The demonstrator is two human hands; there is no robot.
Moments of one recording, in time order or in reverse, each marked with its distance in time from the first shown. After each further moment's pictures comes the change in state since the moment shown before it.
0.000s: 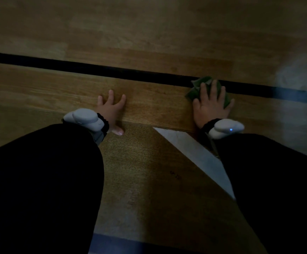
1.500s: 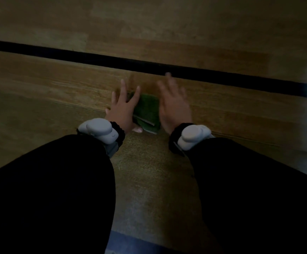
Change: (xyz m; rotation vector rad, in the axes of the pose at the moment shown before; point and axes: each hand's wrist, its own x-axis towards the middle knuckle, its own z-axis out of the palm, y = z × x) left_hand -0.012 -0.004 0.011 -0.220 0.134 -0.014; right_hand -0.025 -0.125 0.033 0.240 0.071 -0.480
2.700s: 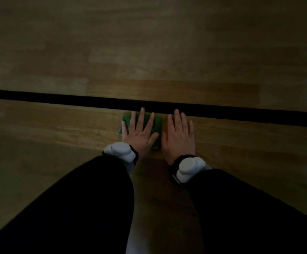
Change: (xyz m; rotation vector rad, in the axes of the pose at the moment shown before) left_hand 0.058 0.039 -0.002 0.215 0.037 0.037; right_hand 0.019 0.015 -0.010 -0.168 -0.113 0.183
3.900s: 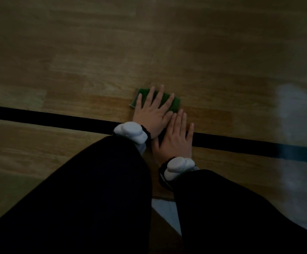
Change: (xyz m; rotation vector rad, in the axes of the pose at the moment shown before) left_hand 0.121 0.102 -0.056 0.015 0.205 0.285; right_hand 0.063 0.061 -0.008 -0.062 0.149 0.153
